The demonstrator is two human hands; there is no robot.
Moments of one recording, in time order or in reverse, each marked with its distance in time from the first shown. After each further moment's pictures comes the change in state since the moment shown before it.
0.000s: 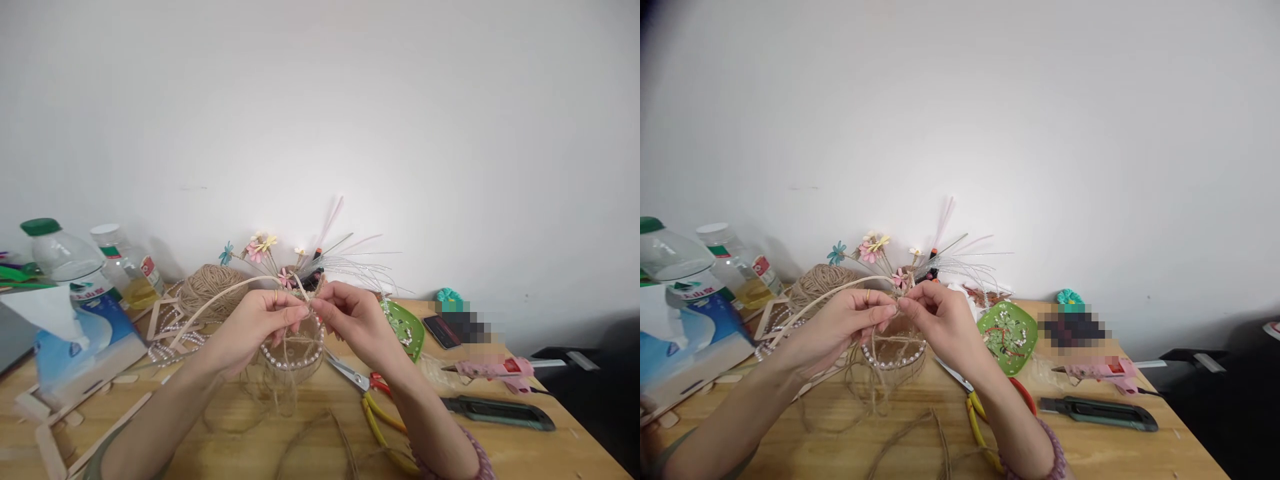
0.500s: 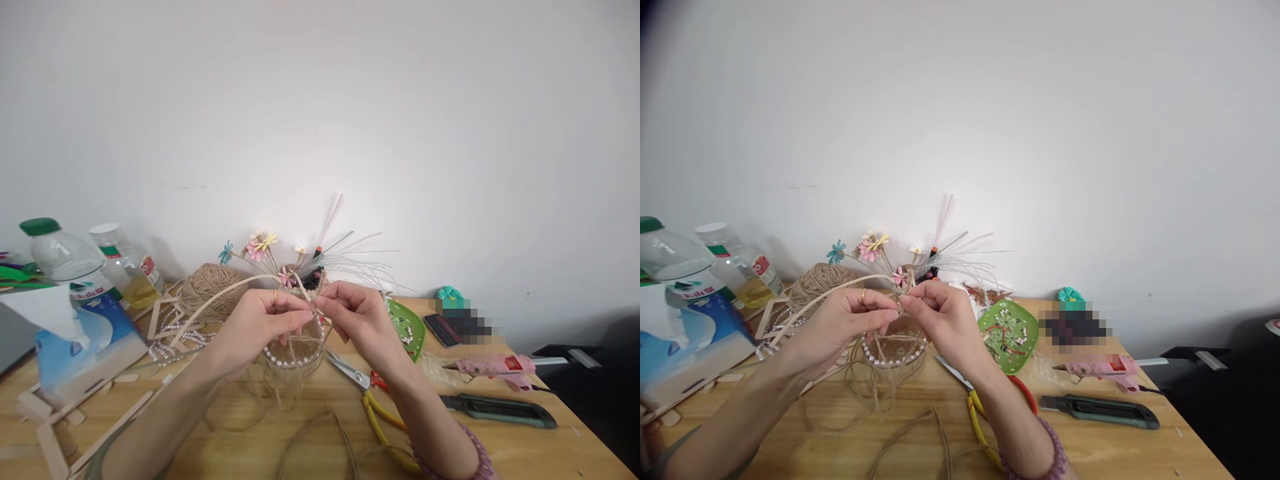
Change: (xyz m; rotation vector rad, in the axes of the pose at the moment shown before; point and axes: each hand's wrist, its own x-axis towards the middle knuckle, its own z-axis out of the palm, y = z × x) left_hand -0.003 0.000 0.004 0.061 0.046 0.071; right_hand -0.001 -0.002 0.002 0.157 0.047 0.061
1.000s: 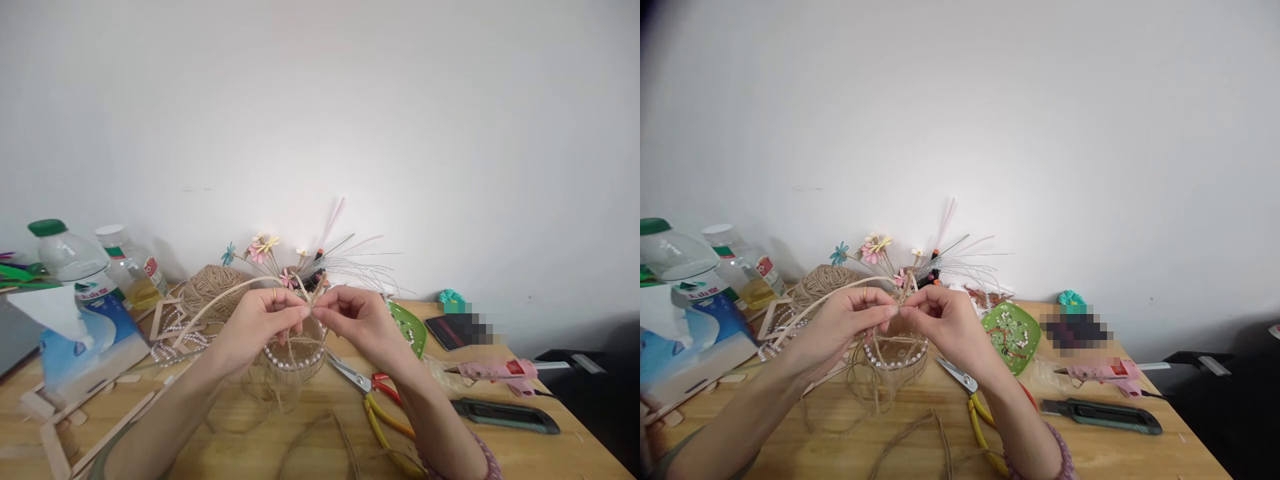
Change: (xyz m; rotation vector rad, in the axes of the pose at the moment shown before) left_hand 0.000 0.000 -0.001 -0.055 0.027 -0.003; right_hand 0.001 -0.001 -0.007 -0.176 -0.070 -0.037
